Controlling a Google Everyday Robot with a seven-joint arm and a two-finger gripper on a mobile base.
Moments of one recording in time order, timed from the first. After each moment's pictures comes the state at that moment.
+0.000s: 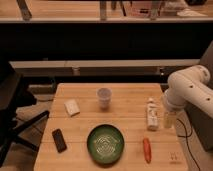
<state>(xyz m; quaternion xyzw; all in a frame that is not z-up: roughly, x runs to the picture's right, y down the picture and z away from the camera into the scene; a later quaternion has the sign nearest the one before) 0.292 0.107 0.682 -0.28 0.02 0.03 0.96</state>
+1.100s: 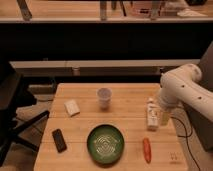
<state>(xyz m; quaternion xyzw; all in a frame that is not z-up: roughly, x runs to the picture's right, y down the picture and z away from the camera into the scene) 0.258 0.091 0.695 -0.26 0.03 -0.01 0.96</state>
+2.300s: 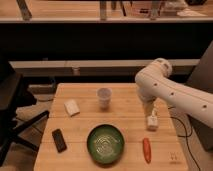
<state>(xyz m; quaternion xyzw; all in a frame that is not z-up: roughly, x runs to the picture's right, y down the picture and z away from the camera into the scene) 0.192 0.053 0.710 -0.21 0.02 -0.12 0.97</state>
